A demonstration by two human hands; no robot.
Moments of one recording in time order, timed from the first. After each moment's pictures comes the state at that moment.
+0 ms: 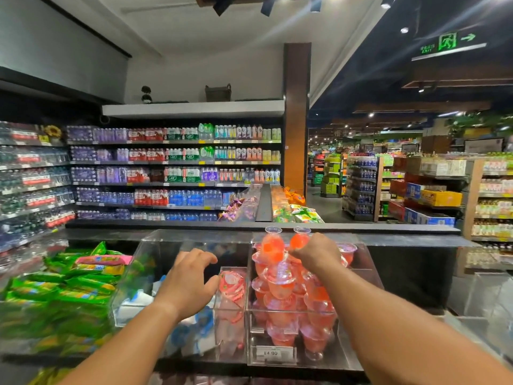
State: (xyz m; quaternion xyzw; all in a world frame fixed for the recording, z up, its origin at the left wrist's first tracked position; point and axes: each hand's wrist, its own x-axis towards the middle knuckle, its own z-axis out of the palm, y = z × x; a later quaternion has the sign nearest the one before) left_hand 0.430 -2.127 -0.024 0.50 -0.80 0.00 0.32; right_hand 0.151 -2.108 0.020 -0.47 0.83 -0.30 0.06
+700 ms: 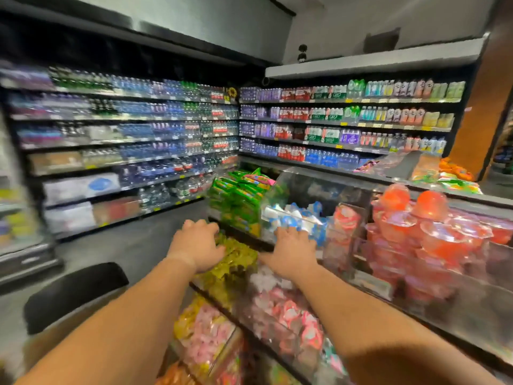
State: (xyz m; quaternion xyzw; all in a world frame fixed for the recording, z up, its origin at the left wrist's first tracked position) left_hand 0.579 -1.902 -0.063 0.81 -0.58 0.05 0.10; right_hand 0.378 -1.974 -0.072 -0.83 0.54 -0.15 0.04
